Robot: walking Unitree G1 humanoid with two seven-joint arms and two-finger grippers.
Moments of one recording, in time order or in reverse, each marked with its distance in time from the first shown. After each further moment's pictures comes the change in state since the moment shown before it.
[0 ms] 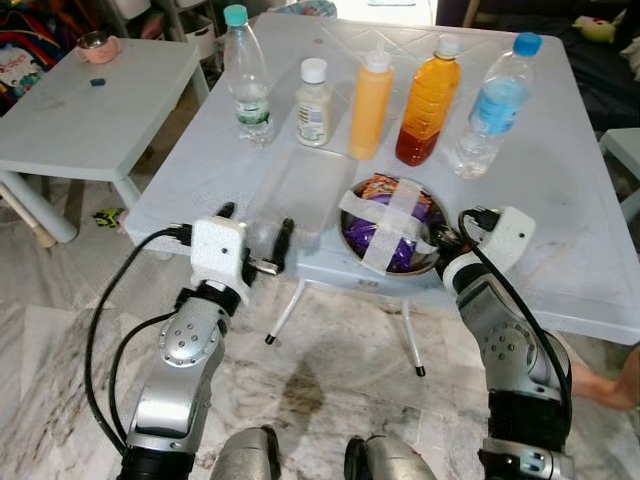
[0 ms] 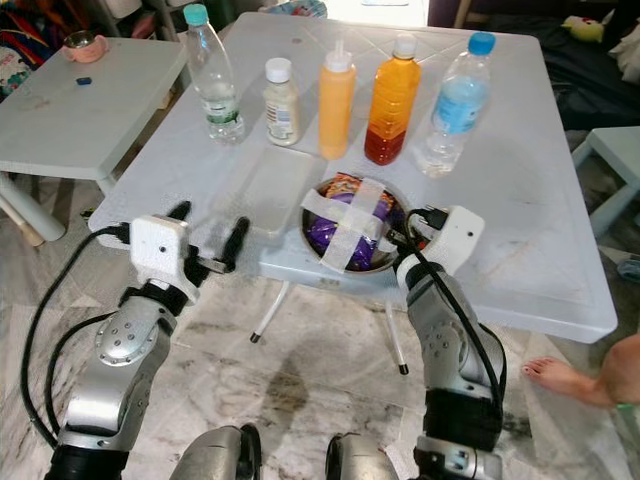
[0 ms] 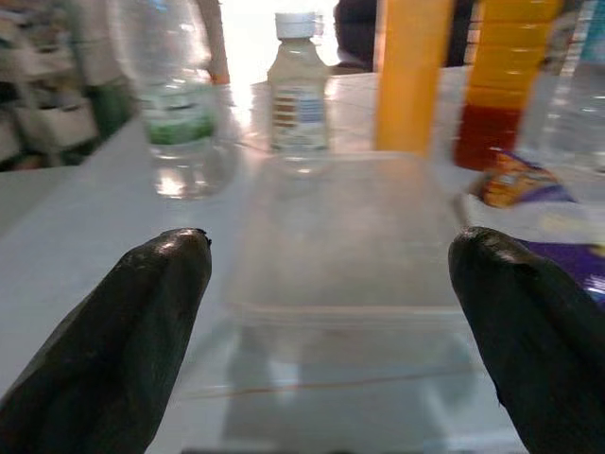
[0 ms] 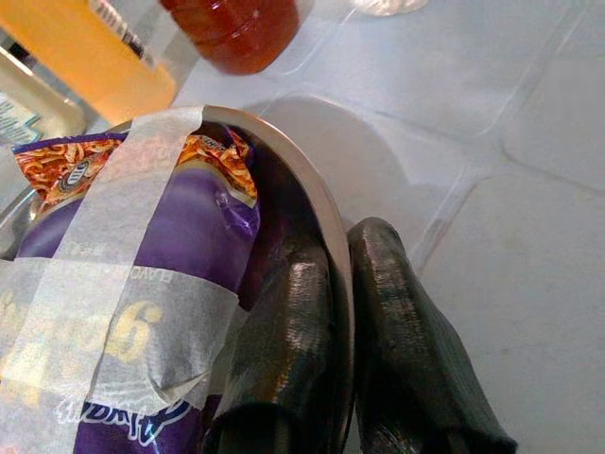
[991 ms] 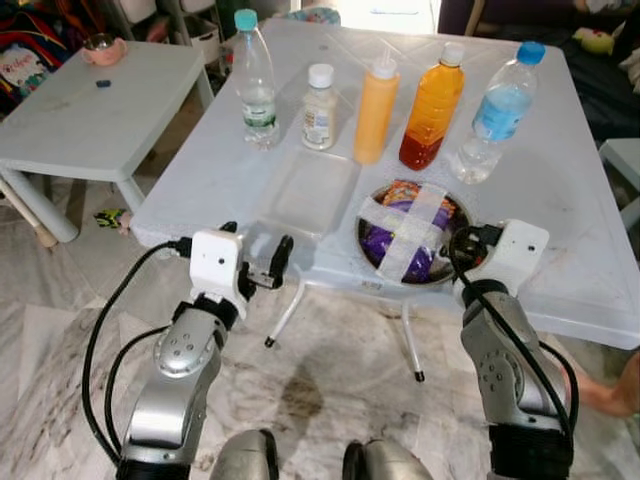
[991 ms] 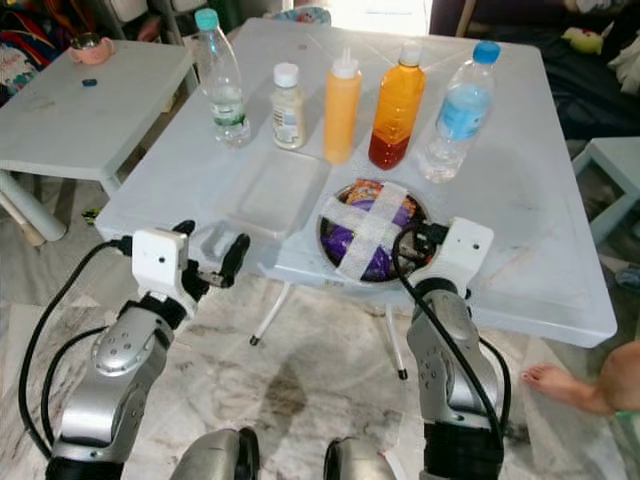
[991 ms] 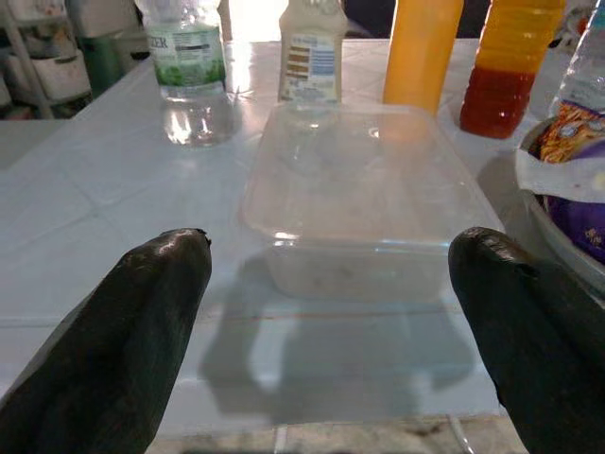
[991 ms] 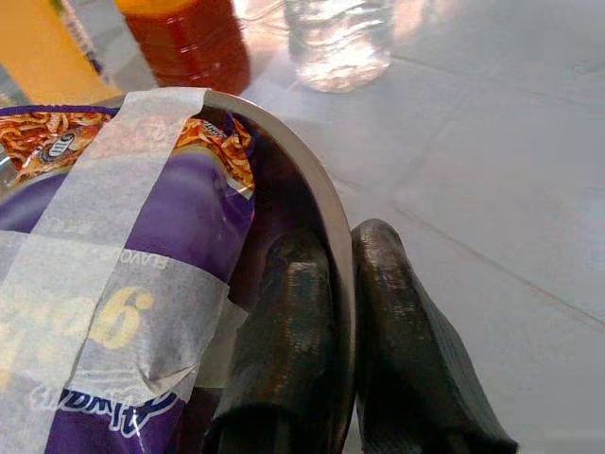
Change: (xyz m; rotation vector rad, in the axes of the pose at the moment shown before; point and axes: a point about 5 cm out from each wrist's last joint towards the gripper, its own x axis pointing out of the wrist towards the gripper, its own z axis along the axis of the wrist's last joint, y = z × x) left arm -0.009 0.006 -0.012 -0.042 0.090 0.042; right arm -0.019 -0.012 -0.006 -0.233 -0.119 -0.168
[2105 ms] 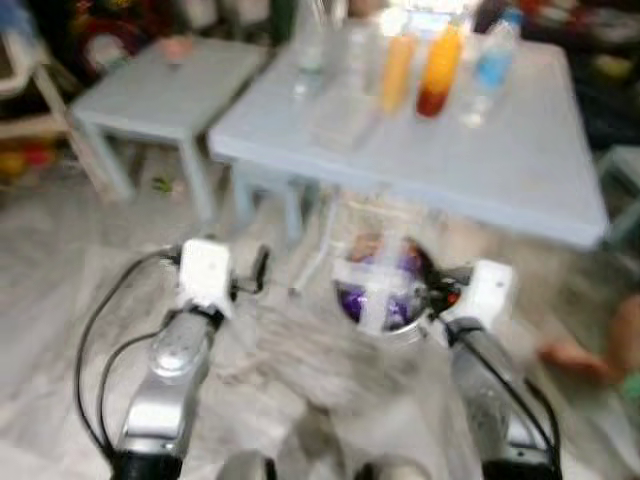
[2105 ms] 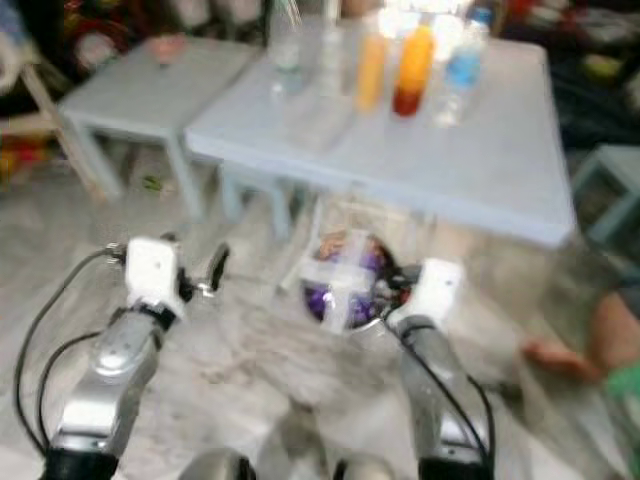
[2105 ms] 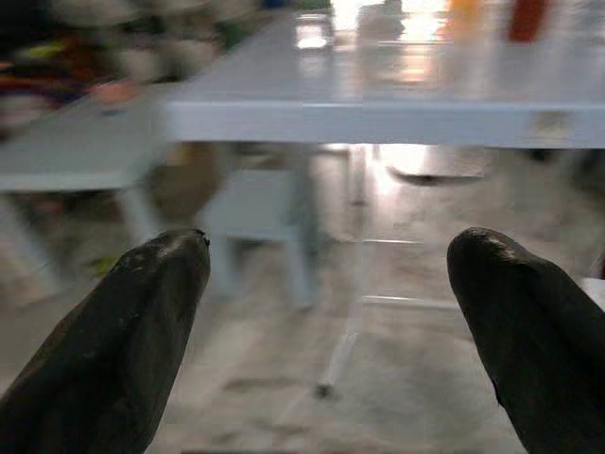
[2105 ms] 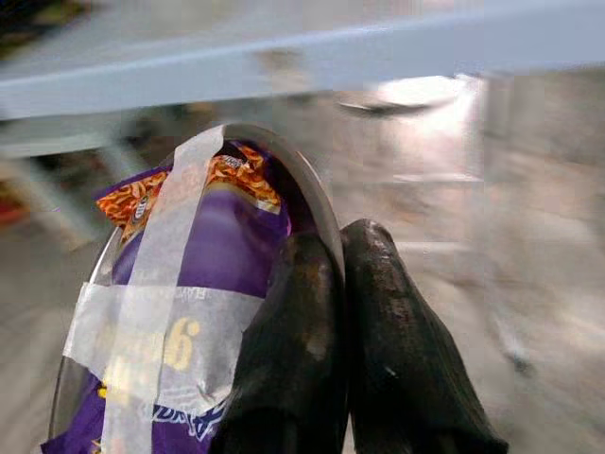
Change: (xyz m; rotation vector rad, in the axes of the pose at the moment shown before) left arm 0.001 0.019 -0.028 0.047 0.084 0.134; right arm -0.017 0.009 -0.040 0.016 0.073 0.286
